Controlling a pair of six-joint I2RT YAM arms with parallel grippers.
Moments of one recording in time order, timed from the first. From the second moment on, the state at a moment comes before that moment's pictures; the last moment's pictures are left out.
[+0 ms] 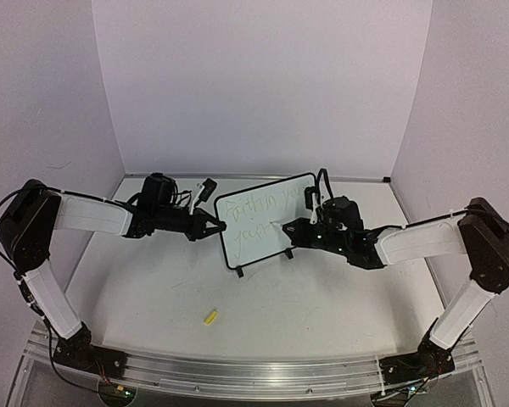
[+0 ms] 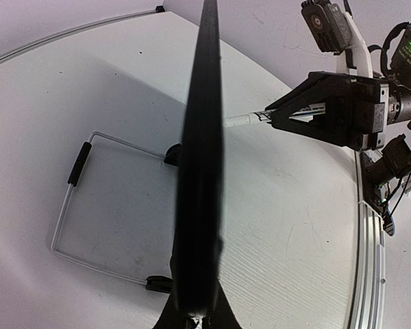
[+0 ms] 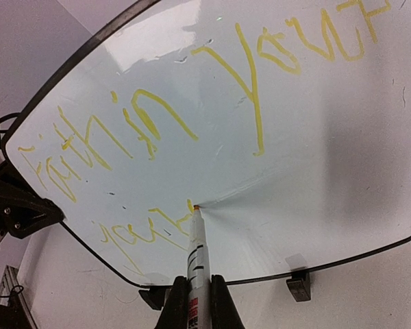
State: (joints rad) left arm -0.55 1.70 0.95 0.24 0.68 -0.07; right arm 0.74 1.66 0.84 0.40 0.01 0.60
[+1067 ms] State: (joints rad) left arm -0.55 1.70 0.95 0.24 0.68 -0.07; right arm 0.73 1.65 0.79 0.42 0.04 0.61
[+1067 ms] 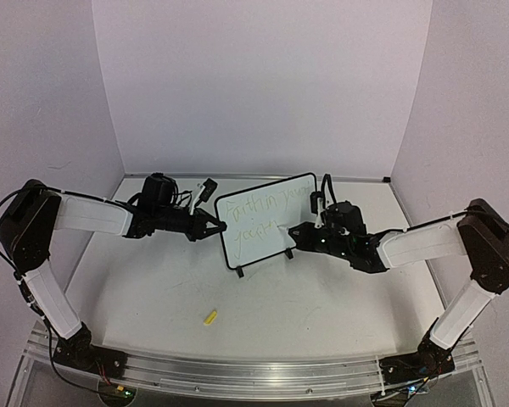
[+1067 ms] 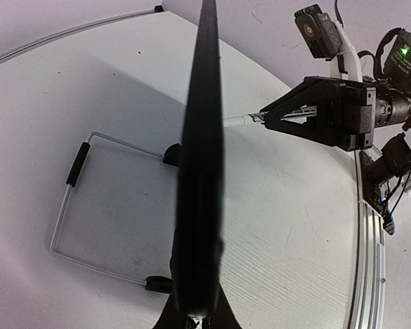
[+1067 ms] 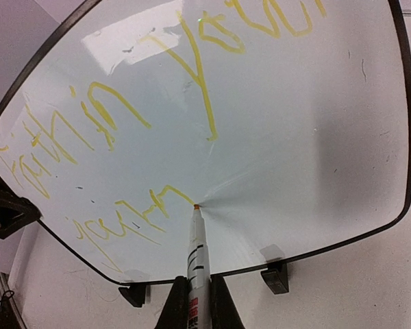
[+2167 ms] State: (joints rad) left arm -0.56 1.70 0.96 0.21 0.68 -0.05; right arm 0.61 1.56 0.72 0.42 -0.23 0.52
